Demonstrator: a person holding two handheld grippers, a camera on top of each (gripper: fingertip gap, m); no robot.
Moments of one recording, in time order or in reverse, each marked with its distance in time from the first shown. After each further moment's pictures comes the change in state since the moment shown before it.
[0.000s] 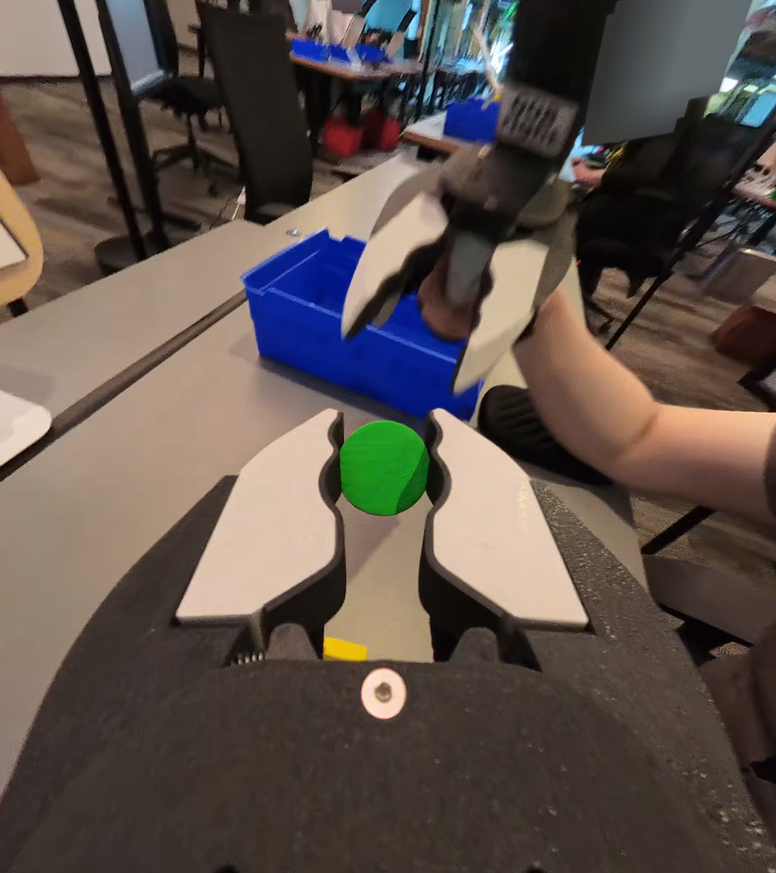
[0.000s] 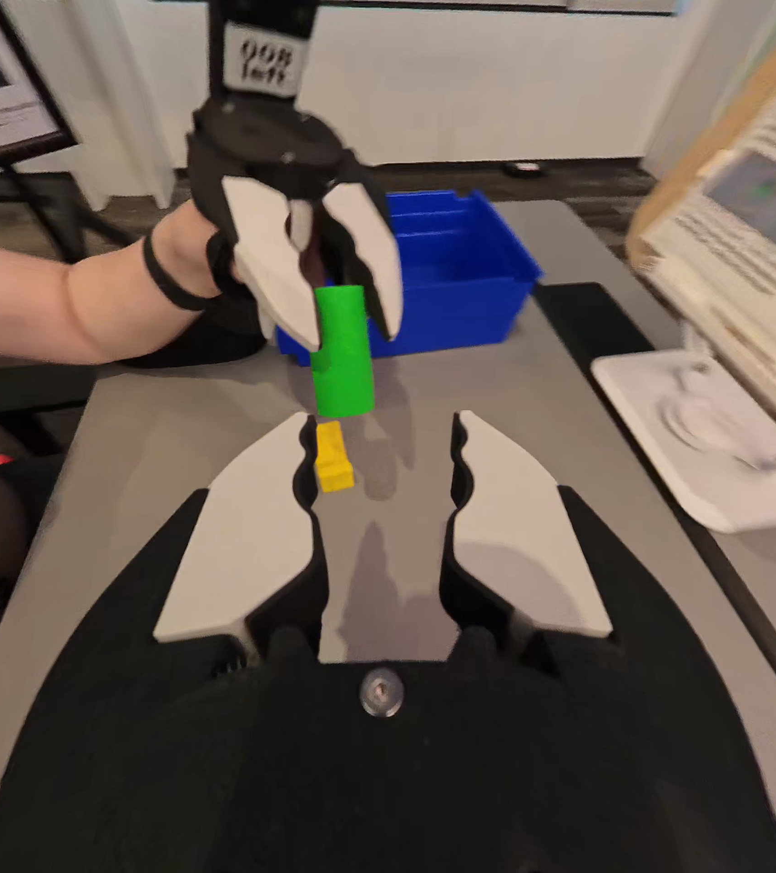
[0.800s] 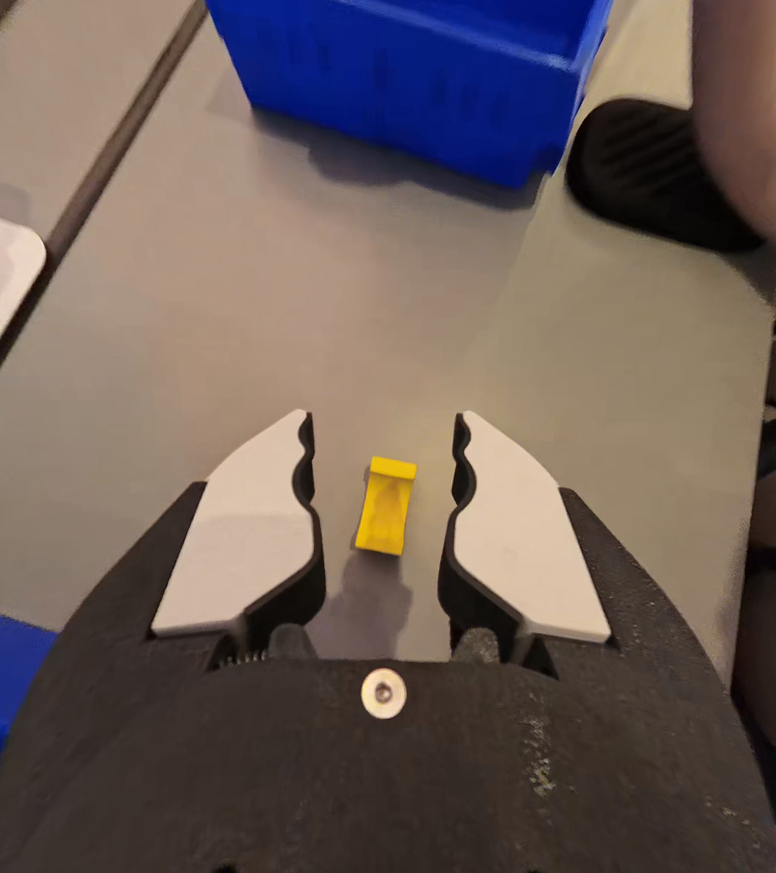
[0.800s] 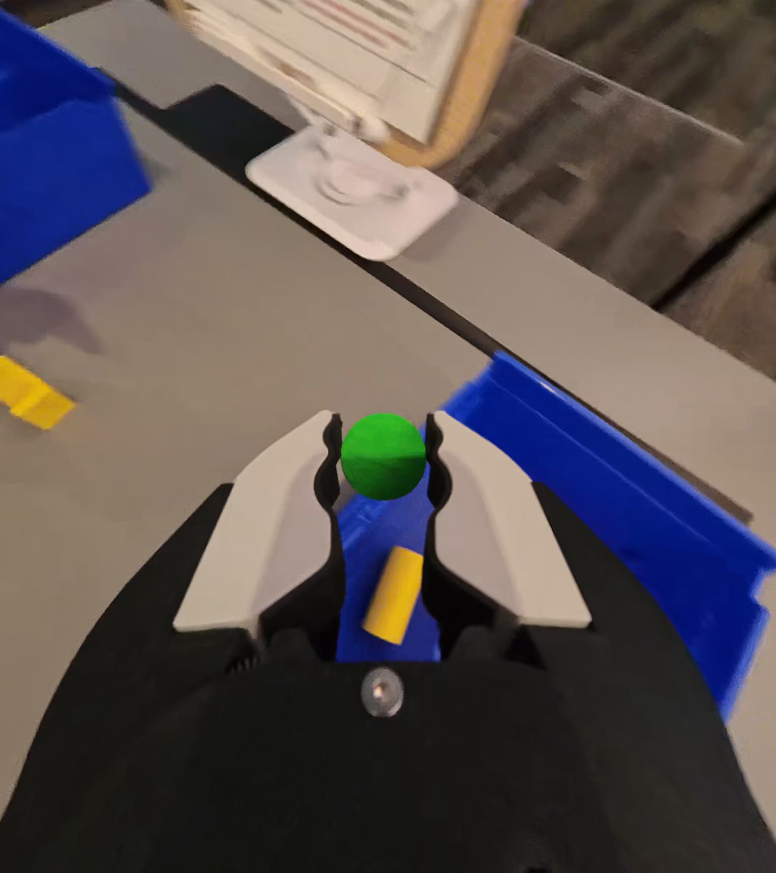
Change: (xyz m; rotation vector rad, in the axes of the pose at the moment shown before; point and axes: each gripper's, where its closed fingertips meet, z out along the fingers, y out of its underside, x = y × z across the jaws) left arm -0.015 0.083 -0.016 -0.541 -0.106 0.153; right arm 0.122 0.093 -0.154 -0.256 0.663 0.335
